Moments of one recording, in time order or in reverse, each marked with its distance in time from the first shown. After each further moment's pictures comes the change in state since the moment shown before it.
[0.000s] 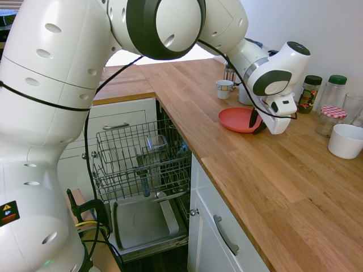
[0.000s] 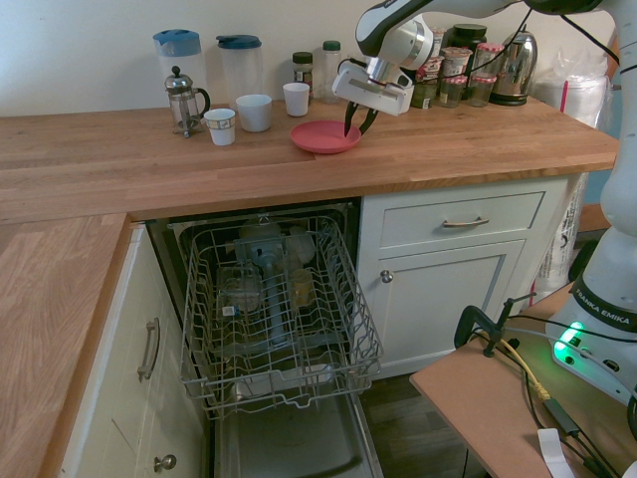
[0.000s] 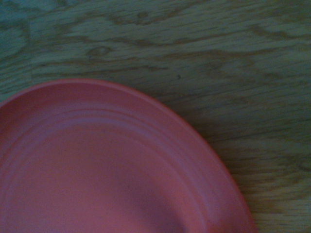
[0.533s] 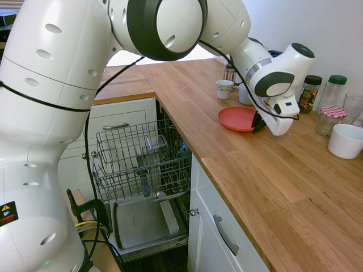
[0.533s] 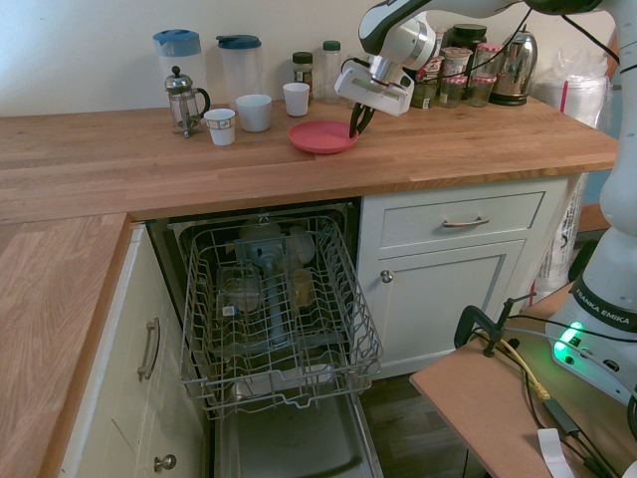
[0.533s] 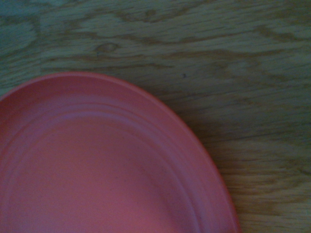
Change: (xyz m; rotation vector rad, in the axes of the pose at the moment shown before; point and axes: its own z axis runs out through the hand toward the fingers) arm 0.008 0.003 -0.004 0.016 -0.026 -0.047
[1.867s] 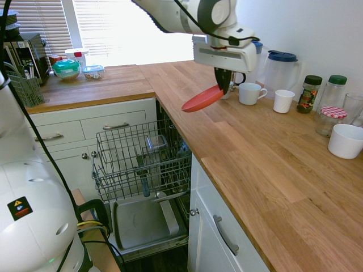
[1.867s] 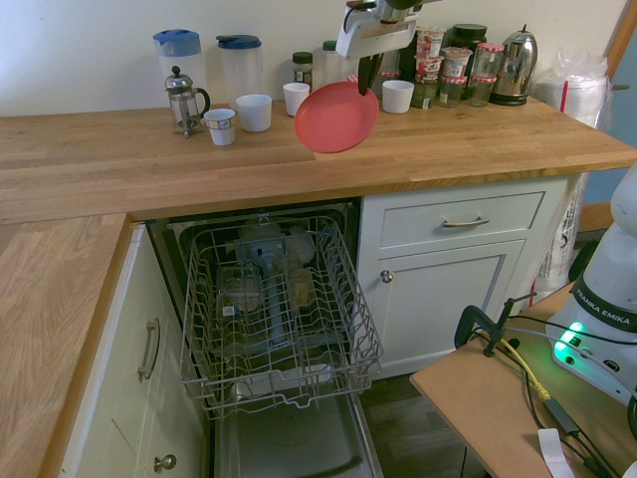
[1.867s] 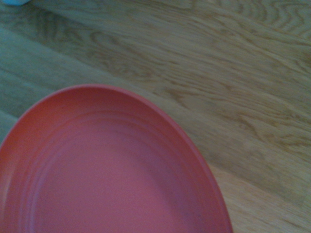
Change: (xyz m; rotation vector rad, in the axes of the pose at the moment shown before) arm -0.235 0.037 -0.130 -0.123 0.353 -0.622
